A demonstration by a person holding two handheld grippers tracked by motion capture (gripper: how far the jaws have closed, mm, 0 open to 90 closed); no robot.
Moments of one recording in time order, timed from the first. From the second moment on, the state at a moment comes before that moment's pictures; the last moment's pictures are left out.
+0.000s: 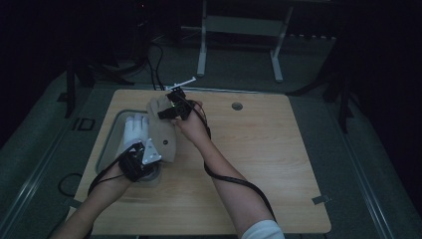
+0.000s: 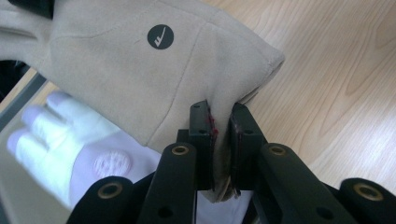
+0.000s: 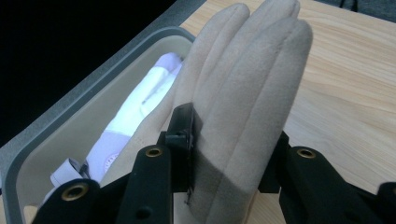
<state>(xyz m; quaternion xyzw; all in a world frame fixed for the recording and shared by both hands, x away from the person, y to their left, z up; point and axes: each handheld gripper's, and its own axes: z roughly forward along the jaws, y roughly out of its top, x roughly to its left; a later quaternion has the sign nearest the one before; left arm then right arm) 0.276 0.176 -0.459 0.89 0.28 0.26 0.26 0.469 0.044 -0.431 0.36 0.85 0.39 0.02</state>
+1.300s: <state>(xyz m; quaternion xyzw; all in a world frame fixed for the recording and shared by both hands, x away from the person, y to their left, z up) 0.276 0.232 -0.495 0.88 0.34 0.22 0.23 0.471 0.121 -0.479 0.34 0.88 0.34 0.00</state>
